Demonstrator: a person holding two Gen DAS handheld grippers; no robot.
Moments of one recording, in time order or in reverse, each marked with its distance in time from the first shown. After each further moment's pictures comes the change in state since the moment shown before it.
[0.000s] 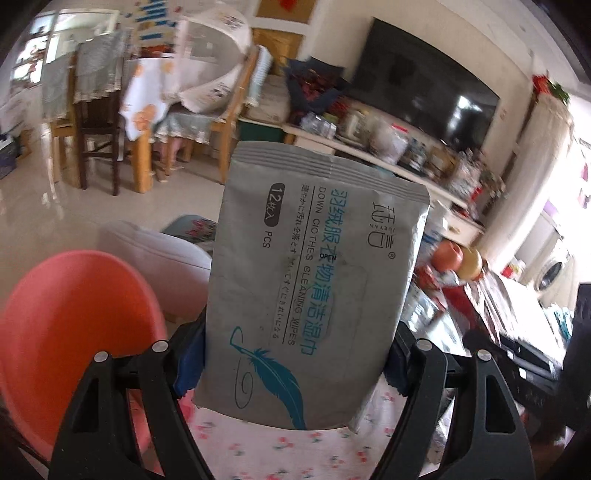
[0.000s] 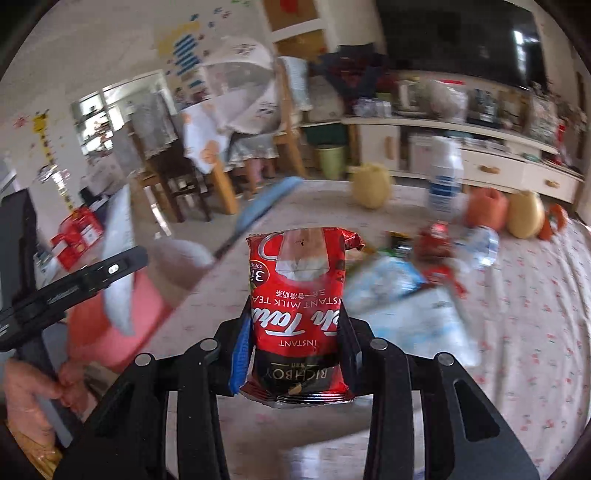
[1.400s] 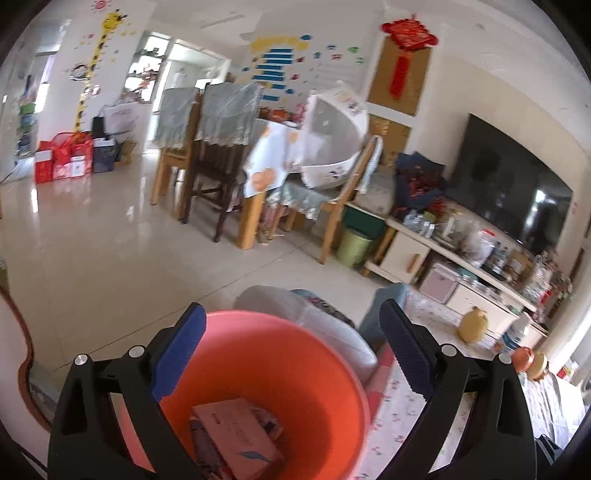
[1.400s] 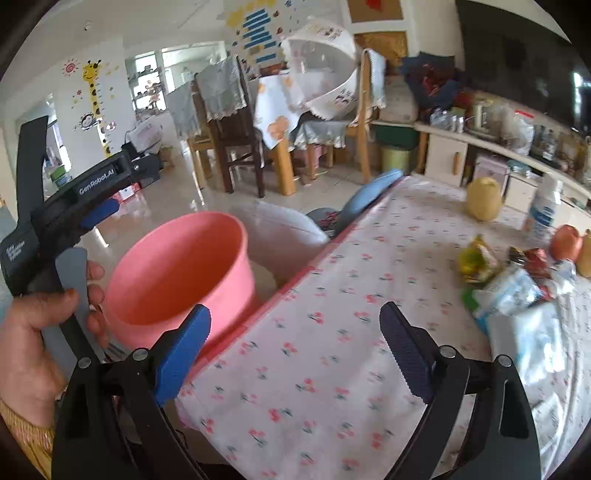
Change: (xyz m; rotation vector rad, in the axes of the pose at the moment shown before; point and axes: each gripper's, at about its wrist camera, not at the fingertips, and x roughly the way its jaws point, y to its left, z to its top) left arm -0.065 0.116 0.010 -0.195 -0.330 0.283; right arm 0.038 0.136 -0.036 -0.178 0.021 0.084
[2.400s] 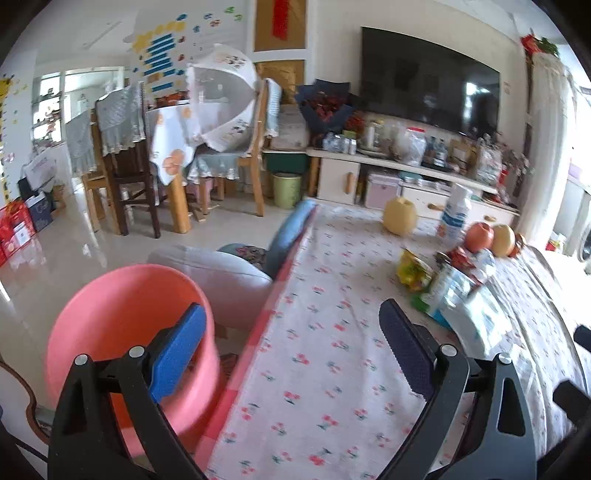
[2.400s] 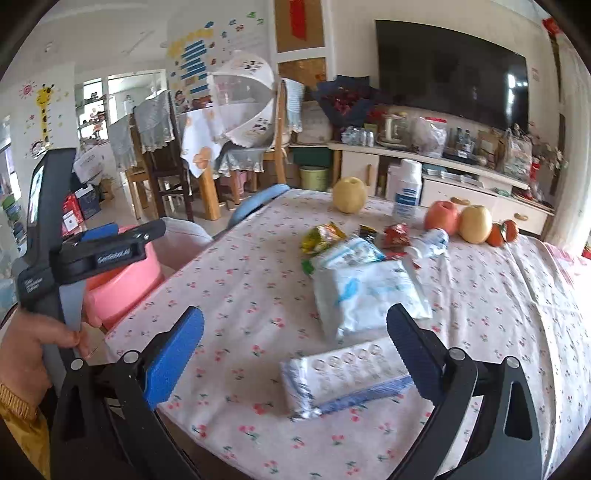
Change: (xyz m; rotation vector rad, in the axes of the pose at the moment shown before) left arm -0.028 -0.135 -0.088 0.392 0.178 -0.154; right arm -0.122 -0.102 -0.064 0.092 -0.104 -0.254
